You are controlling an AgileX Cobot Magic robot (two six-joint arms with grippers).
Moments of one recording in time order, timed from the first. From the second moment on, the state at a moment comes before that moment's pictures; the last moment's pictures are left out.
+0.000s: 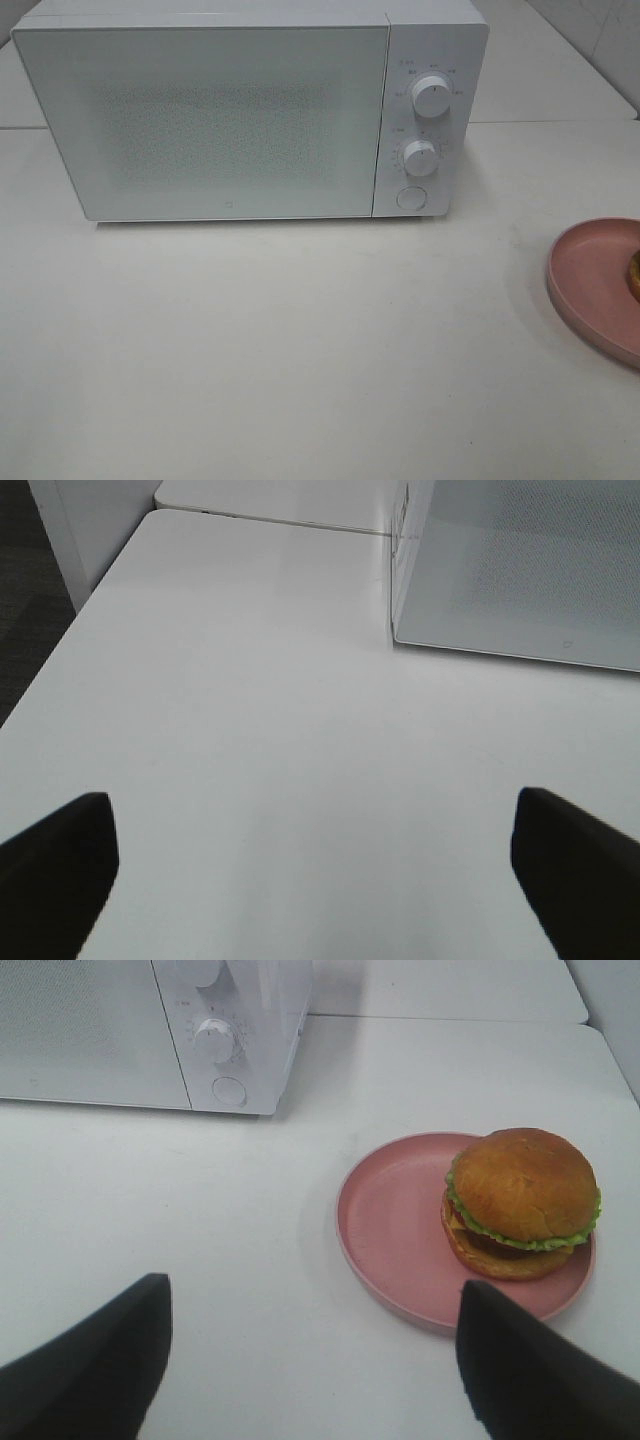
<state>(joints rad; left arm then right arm) 0.02 -0.01 -0.52 0.02 1.08 -0.08 0.13 0.00 -0.51 -0.01 0.99 0.08</state>
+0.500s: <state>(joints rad) 0.02 -0.01 -0.52 0.01 1.08 -0.08 0.13 0.14 -0.53 -0.01 0.83 0.08</state>
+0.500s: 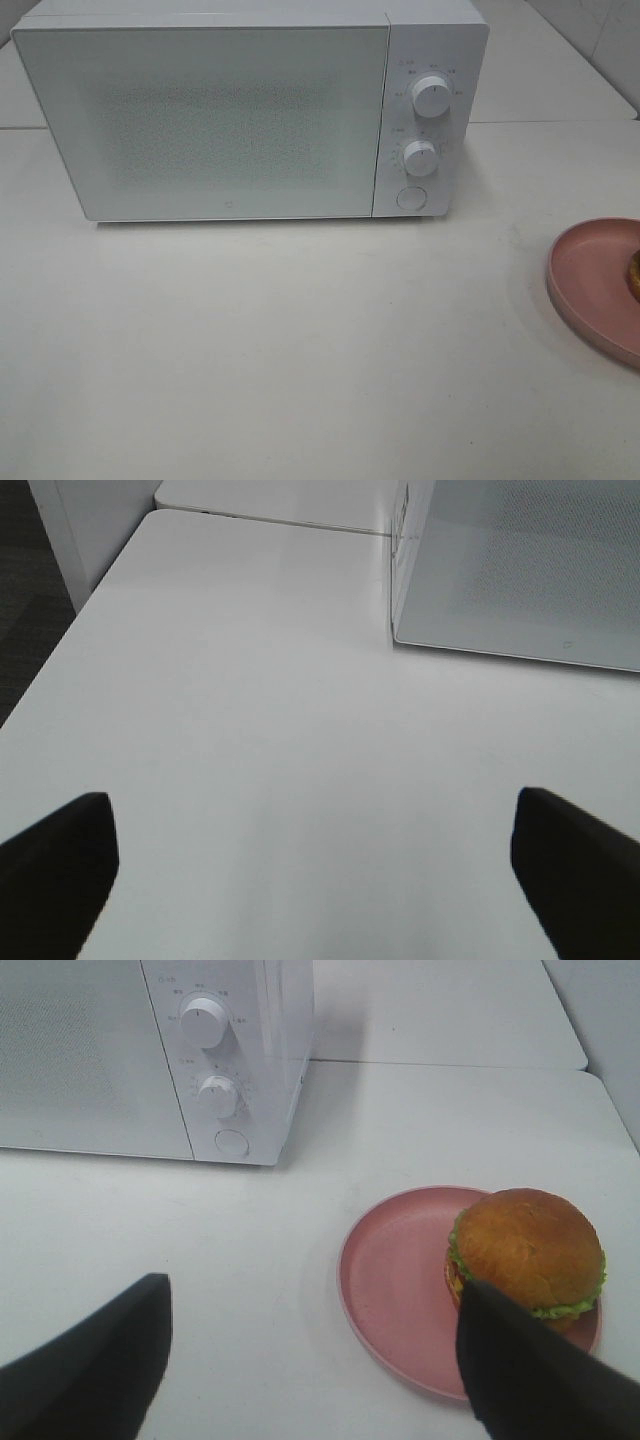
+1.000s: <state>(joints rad) 0.02 -0.01 -0.52 0.01 1.08 -0.08 0.13 0.36 -0.44 -0.01 0.51 0.08</state>
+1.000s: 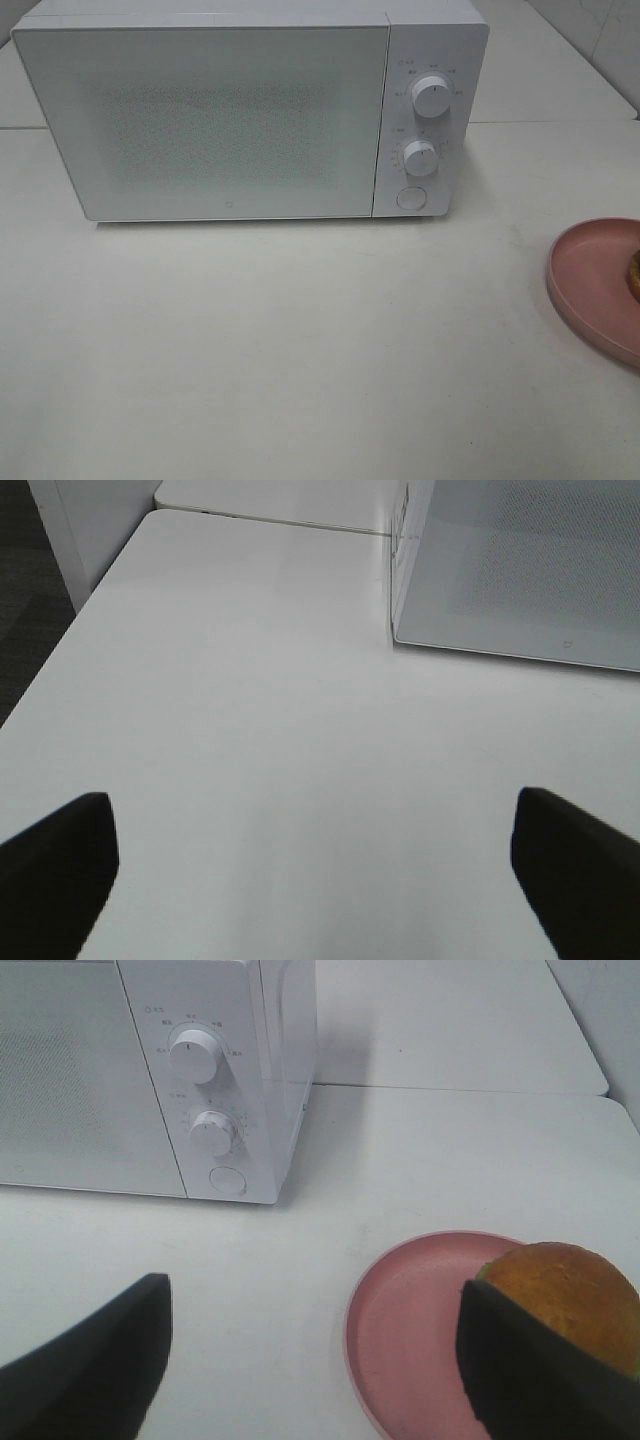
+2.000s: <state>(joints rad) 0.02 -0.01 -0.52 0.01 1.08 -0.08 0.13 0.88 -0.32 -0.01 -0.34 0.08</state>
